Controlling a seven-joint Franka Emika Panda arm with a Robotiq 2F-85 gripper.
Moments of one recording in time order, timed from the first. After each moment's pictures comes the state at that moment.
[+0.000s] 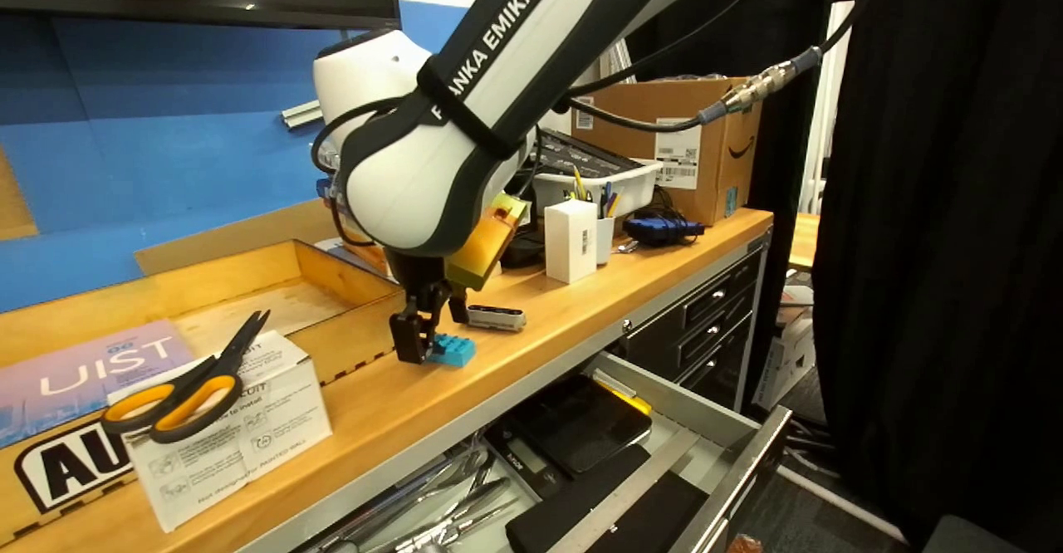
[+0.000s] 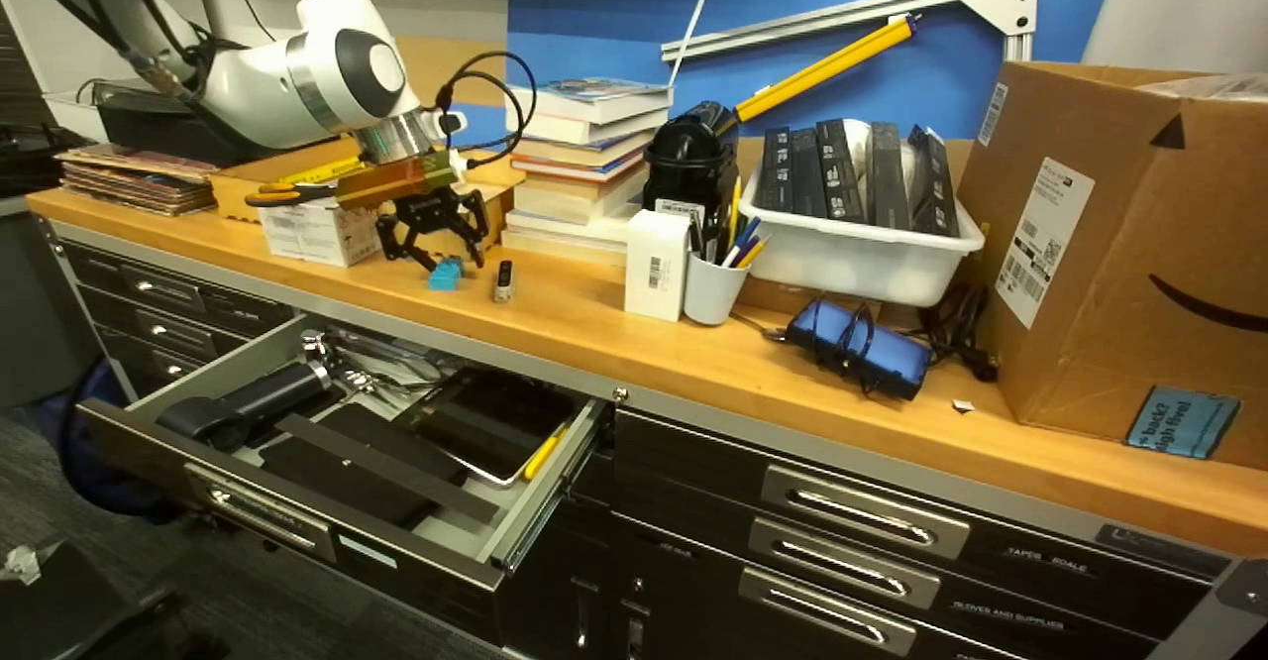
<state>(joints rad) 0.23 0.35 0.13 -1.90 -0.45 2.33 -0.03</state>
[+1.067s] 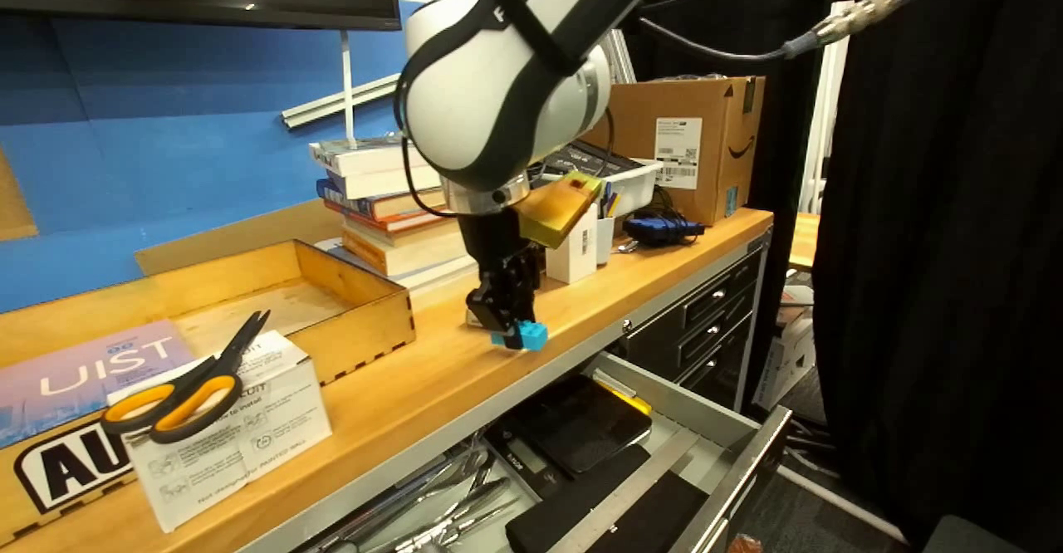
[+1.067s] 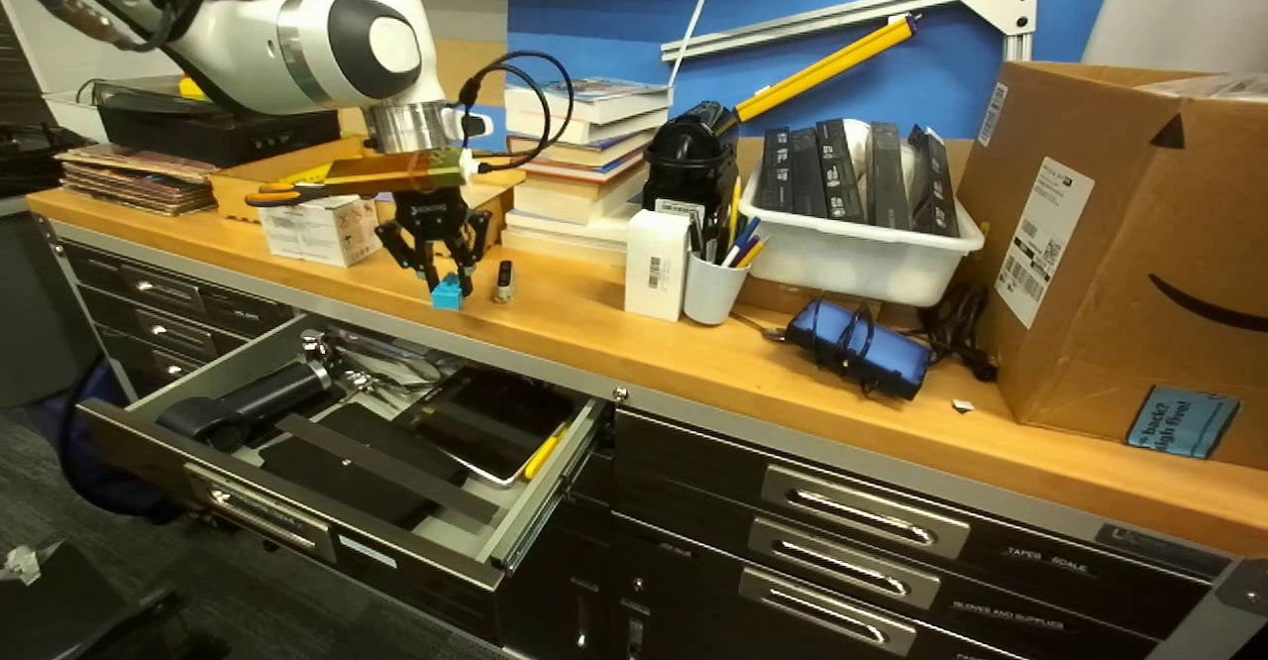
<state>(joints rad) 0.14 0.18 0.11 -2.05 -0.26 2.20 -0.16</state>
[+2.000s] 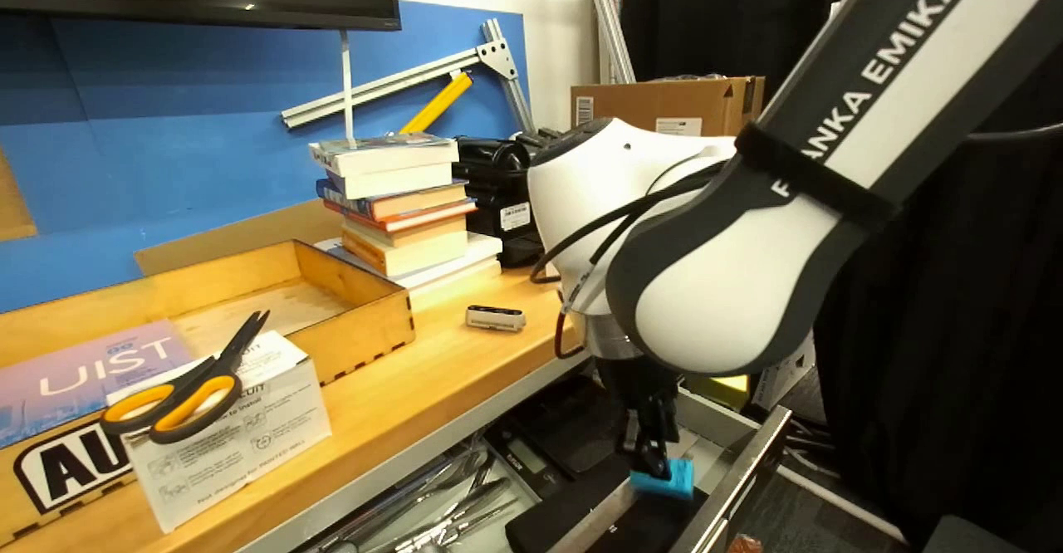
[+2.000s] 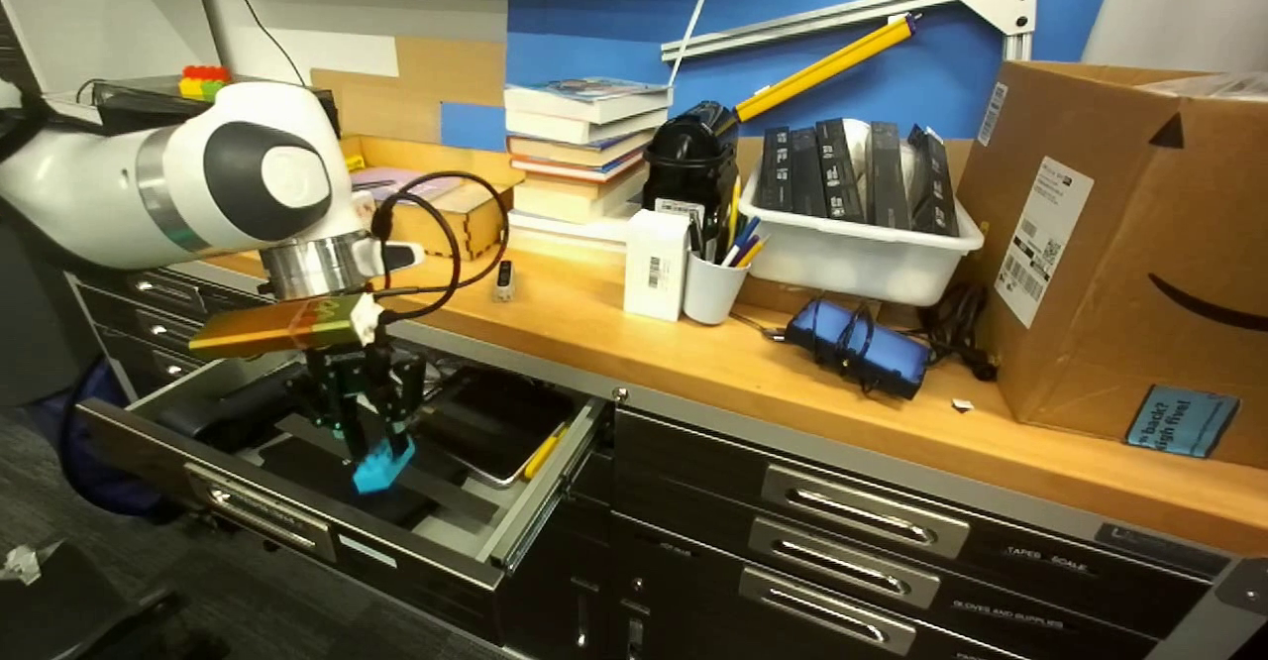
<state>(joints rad) 0.11 -0.03 0.11 -2.61 -0.43 2.40 0.03</state>
